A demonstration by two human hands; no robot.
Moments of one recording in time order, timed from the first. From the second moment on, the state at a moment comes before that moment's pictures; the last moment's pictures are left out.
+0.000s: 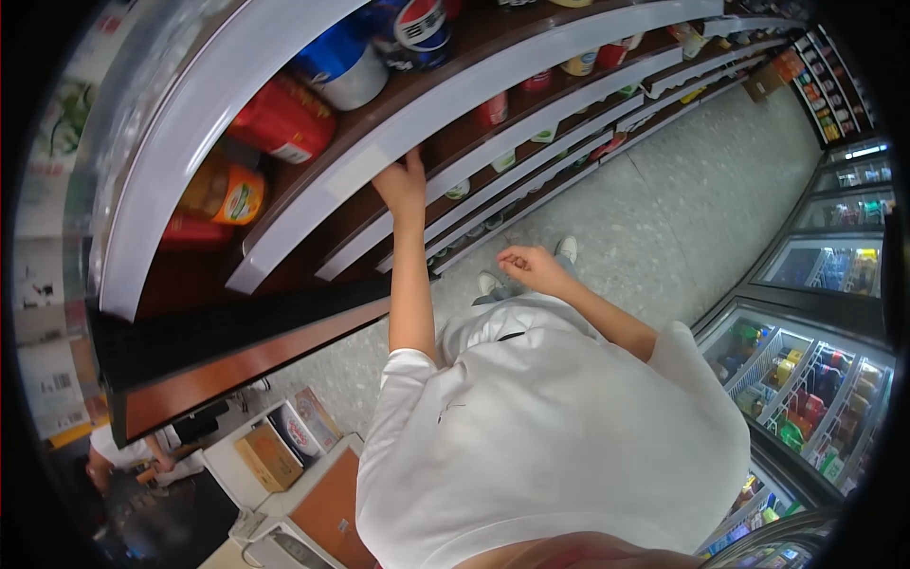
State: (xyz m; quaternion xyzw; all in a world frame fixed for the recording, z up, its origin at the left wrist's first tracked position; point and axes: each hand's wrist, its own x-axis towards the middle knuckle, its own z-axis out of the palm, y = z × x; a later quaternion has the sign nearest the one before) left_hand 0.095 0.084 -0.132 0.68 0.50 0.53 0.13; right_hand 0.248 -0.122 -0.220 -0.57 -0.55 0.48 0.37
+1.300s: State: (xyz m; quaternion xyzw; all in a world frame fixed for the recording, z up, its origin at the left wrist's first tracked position) left_hand 0.228 -0.057 -0.476 0.79 0.44 -0.33 0.27; right_hand 0.649 -0.366 -0.420 -0.82 -0.09 0.50 0.25
